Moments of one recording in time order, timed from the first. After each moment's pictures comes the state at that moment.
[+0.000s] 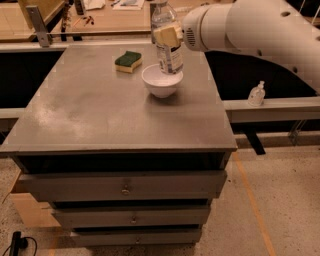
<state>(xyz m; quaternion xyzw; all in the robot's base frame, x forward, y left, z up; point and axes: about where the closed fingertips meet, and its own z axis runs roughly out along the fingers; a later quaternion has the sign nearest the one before) 0.695 -0.036 1.028 -0.30 0.74 0.12 0.59</state>
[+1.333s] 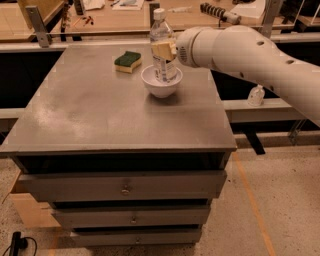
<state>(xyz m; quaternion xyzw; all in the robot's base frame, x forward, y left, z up) 0.722 -0.030 0.984 -0.27 0.73 0.13 0.61</state>
